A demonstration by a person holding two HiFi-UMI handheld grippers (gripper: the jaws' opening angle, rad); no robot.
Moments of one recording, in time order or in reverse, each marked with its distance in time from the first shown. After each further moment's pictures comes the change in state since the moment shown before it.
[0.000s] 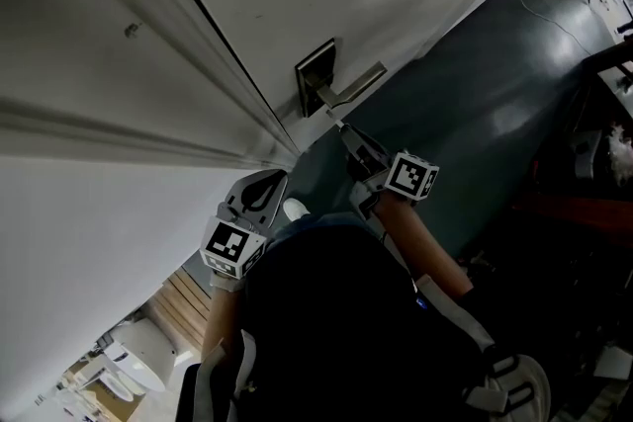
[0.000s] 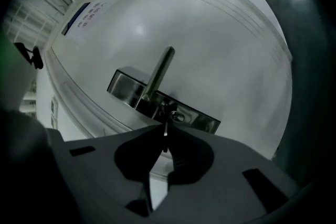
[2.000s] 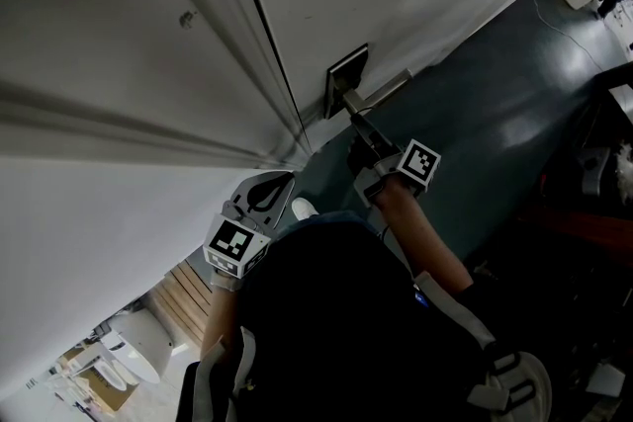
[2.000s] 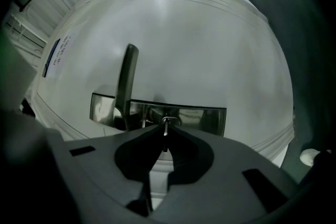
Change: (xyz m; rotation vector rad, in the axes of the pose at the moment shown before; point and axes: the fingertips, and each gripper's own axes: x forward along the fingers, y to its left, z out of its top) left arm -0.016 0.018 -0.011 0.001 0.038 -0.003; right arm 0.038 -0.023 0.004 0.340 -0.090 0.013
